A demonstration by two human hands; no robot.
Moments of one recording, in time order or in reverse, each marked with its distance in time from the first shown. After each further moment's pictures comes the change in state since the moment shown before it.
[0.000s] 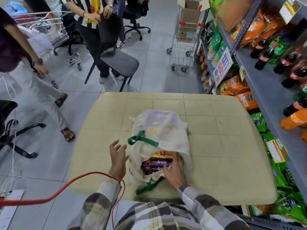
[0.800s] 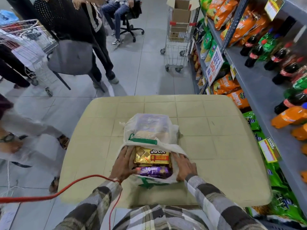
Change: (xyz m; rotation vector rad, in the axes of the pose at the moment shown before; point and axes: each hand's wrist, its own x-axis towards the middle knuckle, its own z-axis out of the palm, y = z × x) left_hand 0.026 -0.051 0.027 1.175 -0.556 0.636; right_hand 0.059 0.064 -0.063 -0.551 -0.301 0.041
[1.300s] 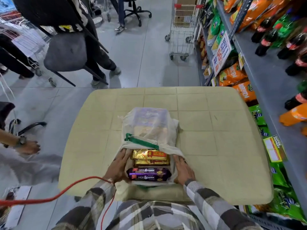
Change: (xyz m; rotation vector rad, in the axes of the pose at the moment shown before) left_hand -0.009 -0.011 0.008 0.063 -0.228 -0.049; right_hand 0.002 0.022 0.026 0.137 -0.036 -0.096
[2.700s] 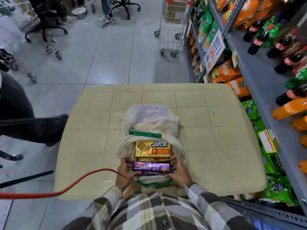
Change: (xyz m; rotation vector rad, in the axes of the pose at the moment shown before) left_hand -0.013 -0.006 0.040 -0.786 0.282 -0.282; right_hand -0.012 -0.042 0.031 0.586 0.180 0.066
